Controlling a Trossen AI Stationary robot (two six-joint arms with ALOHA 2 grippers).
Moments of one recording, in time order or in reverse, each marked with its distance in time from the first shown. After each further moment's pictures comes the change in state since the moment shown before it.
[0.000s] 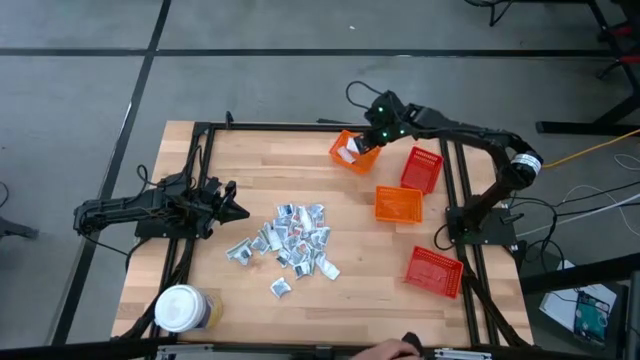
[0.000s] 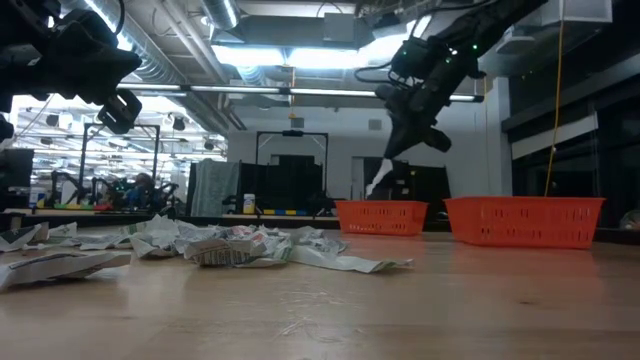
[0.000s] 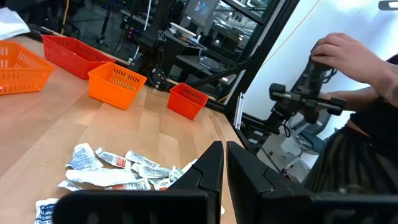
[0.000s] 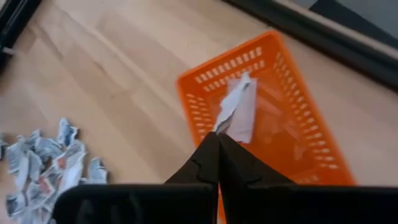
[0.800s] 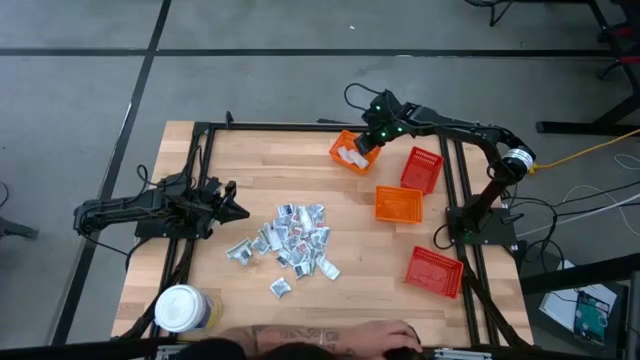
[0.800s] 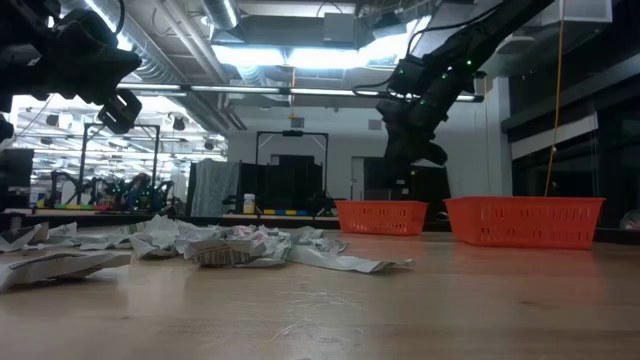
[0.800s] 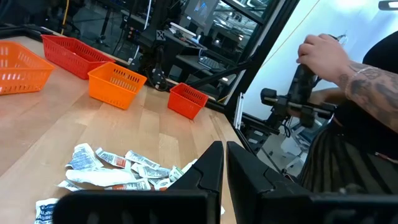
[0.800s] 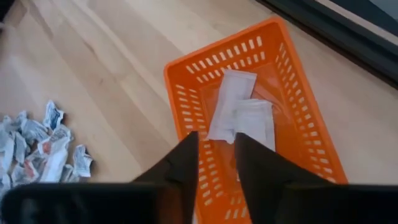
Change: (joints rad) left arm 0.000 0.000 0.000 0.000 0.000 0.000; right arm -0.049 0.071 0.000 0.016 -0.079 -0.079
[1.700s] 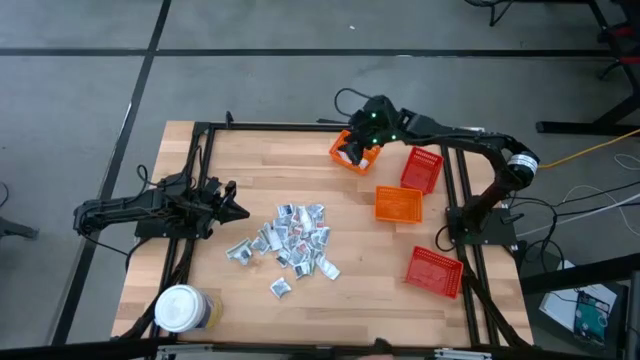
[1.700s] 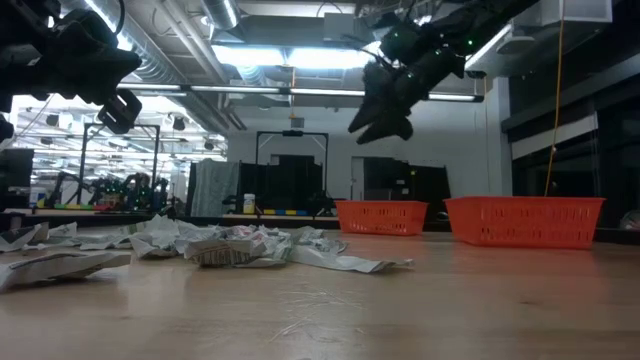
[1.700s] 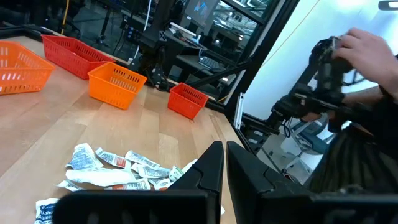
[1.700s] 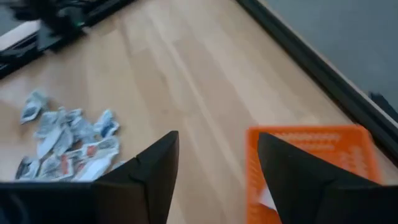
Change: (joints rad) left arm 0.000 0.000 0.000 0.000 0.000 0.000; right arm 0.157 -0.054 0.001 0.214 0.004 -0.179
